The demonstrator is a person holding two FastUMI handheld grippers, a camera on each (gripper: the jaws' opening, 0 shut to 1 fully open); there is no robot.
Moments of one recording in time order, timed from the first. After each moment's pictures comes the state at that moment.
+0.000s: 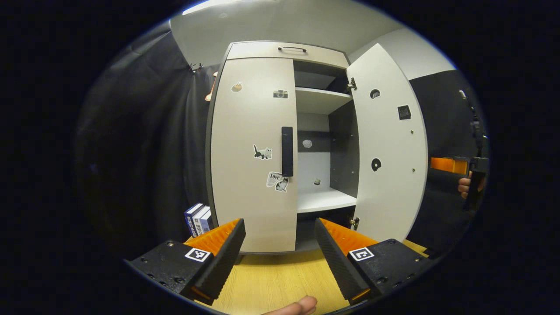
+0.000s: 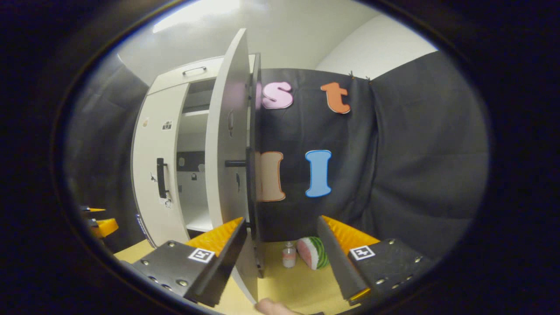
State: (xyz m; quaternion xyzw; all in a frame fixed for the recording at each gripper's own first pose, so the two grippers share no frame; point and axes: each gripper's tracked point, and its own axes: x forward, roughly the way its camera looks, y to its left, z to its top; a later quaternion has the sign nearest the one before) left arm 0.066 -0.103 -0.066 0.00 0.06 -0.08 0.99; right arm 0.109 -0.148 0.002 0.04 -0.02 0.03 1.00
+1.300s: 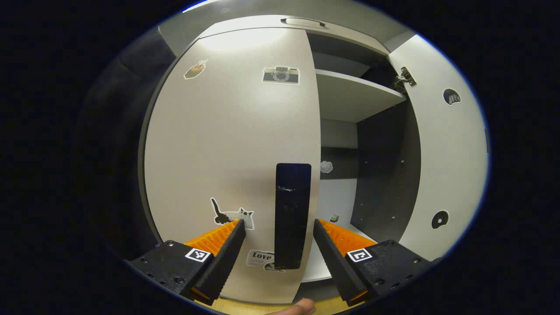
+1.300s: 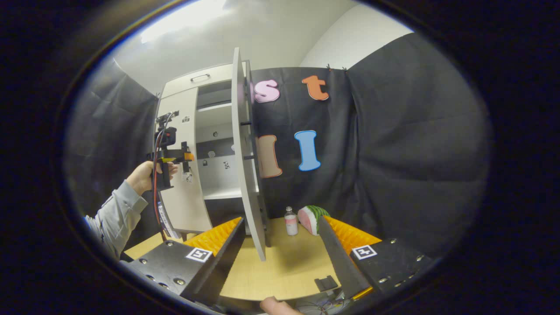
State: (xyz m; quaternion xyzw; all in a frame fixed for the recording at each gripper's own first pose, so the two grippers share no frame) left arm 0.303 -0.133 -0.023 -0.01 0.06 -0.04 1.00; right arm -0.058 -0.164 -0.104 0.09 0.01 0.03 1.00
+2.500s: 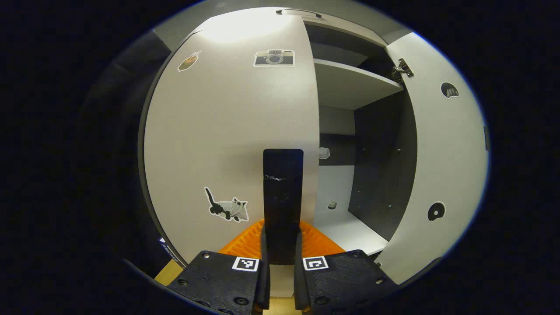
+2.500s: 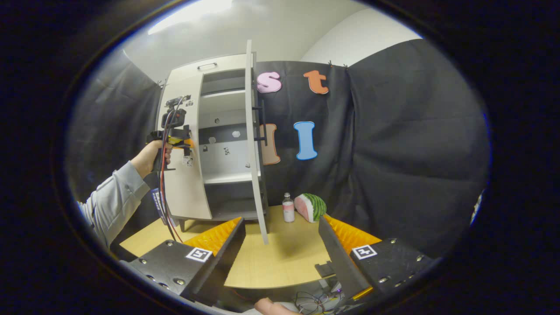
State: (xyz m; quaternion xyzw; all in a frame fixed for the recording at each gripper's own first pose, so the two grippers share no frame) left arm 0.282 -0.139 -0.032 -0.01 0.10 -0.06 0.99; right arm -0.094 -0.134 -0.132 0.06 0.04 0.01 1.00
